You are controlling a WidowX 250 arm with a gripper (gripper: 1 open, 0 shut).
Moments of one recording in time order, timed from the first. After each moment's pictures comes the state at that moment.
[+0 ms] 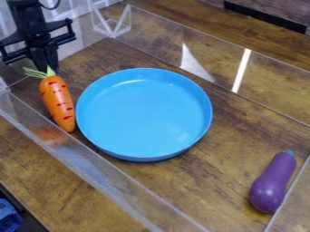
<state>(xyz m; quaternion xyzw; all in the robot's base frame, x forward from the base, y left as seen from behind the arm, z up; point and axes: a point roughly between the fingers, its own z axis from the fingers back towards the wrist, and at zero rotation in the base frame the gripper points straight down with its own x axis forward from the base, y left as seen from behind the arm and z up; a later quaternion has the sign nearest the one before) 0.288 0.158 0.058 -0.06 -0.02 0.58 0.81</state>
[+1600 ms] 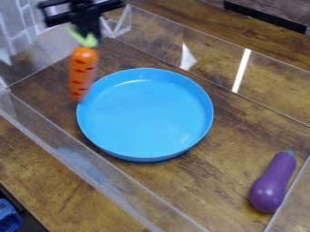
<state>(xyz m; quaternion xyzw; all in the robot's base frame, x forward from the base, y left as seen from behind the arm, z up) 0.334 0.082 0.113 -0.11 -0.05 0.39 0.91</state>
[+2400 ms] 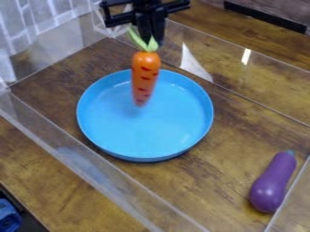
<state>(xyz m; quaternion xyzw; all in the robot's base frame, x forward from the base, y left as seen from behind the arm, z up) 0.355 0.027 0.136 -0.08 -0.09 0.43 0.89</state>
